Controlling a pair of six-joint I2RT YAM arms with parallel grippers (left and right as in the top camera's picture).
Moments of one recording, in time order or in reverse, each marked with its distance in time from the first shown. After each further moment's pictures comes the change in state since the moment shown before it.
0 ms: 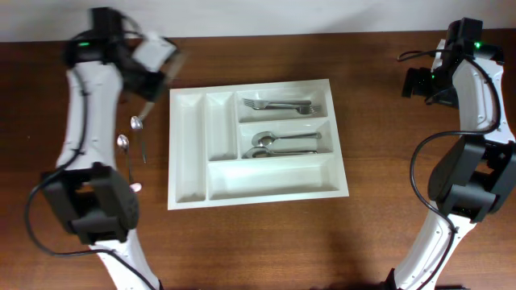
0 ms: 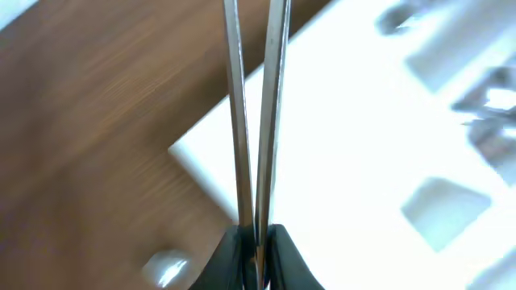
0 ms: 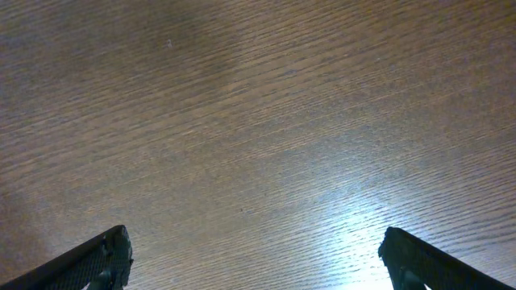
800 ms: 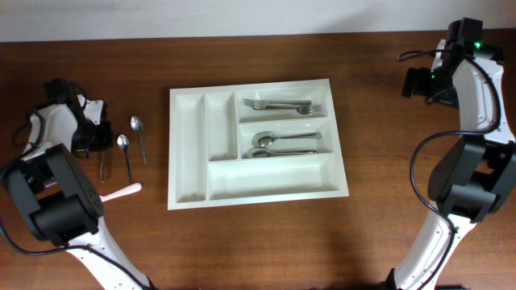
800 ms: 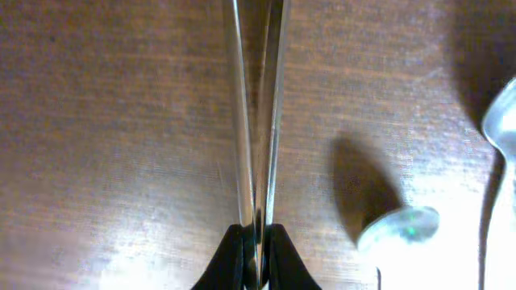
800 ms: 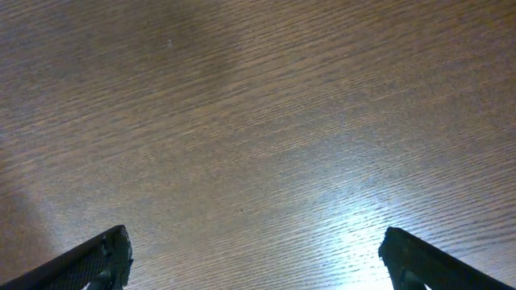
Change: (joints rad) left arm 0.375 0.100 -0.410 0.302 -0.270 -0.358; right arm 0.000 0.000 0.000 0.000 0.000 0.001
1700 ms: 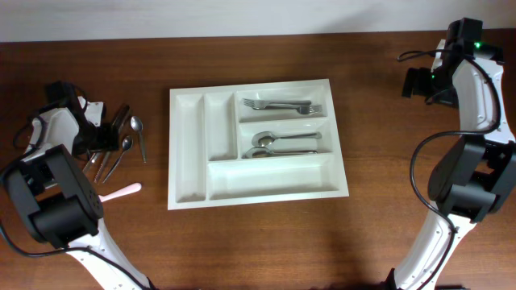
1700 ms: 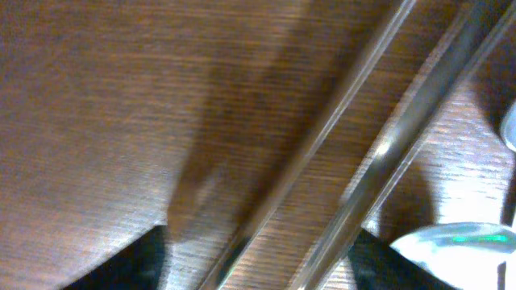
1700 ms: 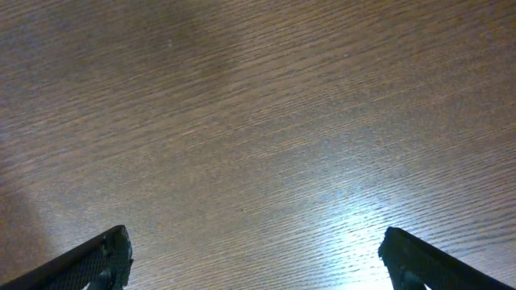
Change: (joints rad) left arm 0.002 -0.013 -0.064 0.082 -0.006 0.004; right arm 0.000 0.000 0.000 0.000 0.000 0.000
